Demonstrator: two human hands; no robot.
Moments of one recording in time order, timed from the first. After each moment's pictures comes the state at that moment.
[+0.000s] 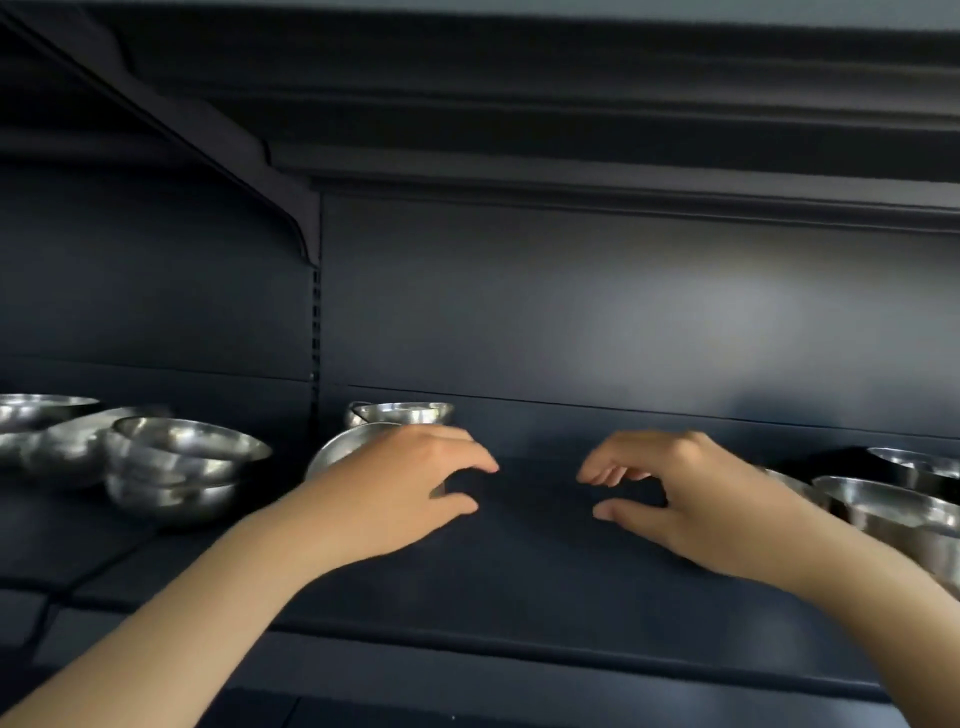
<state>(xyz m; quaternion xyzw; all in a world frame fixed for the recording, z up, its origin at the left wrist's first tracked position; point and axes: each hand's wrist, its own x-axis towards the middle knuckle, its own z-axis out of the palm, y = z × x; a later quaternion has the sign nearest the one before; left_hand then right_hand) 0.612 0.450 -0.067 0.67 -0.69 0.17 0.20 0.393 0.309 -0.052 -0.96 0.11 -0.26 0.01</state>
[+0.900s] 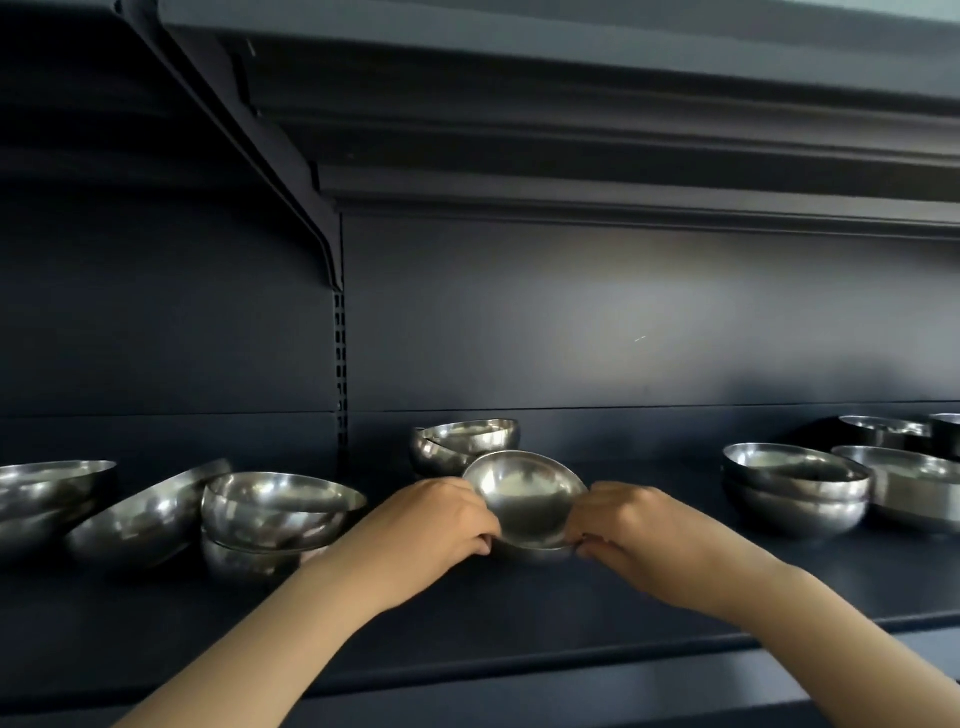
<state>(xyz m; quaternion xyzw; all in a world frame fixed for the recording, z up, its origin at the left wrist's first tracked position) 0.722 0.474 -0.092 0.57 -0.79 0.16 0.15 0.505 0.367 -0.094 -0.96 0.14 -0.22 -0.08</state>
